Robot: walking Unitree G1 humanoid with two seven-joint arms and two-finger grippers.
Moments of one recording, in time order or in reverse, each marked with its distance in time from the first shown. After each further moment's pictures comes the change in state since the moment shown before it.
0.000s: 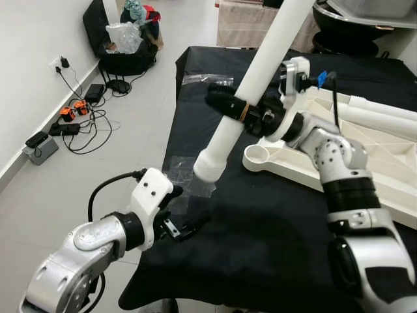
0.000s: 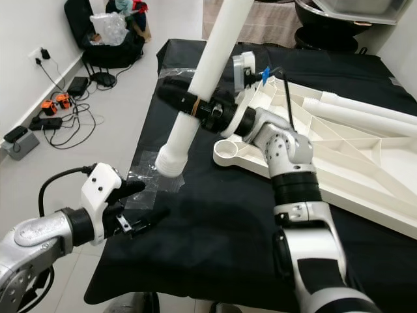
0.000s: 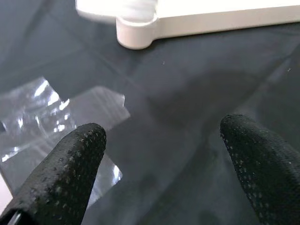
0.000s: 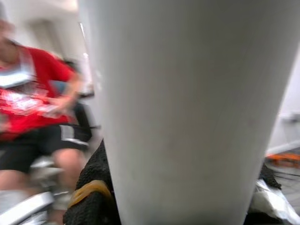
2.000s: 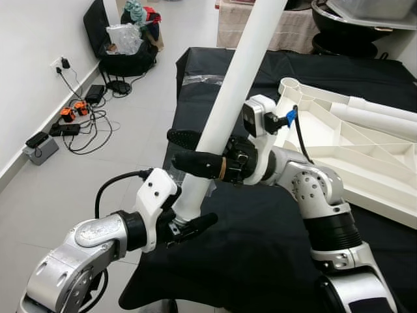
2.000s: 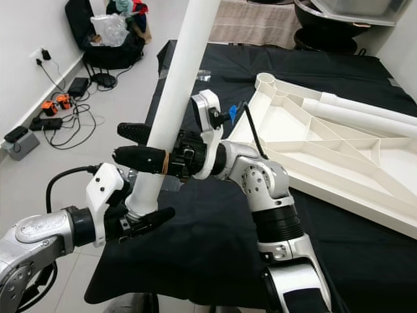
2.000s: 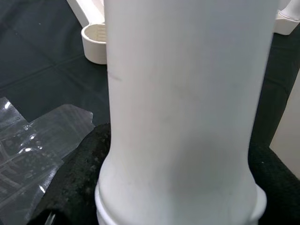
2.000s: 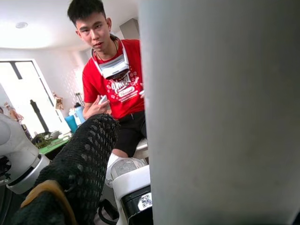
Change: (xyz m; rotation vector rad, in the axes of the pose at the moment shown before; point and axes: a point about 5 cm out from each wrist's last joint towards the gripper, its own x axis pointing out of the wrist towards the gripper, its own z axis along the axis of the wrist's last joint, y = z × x) left arm 0.002 -0.001 0.012 -0.018 -0.055 -0.133; right arm 0.033 0.077 -0.058 0.282 0.031 0.400
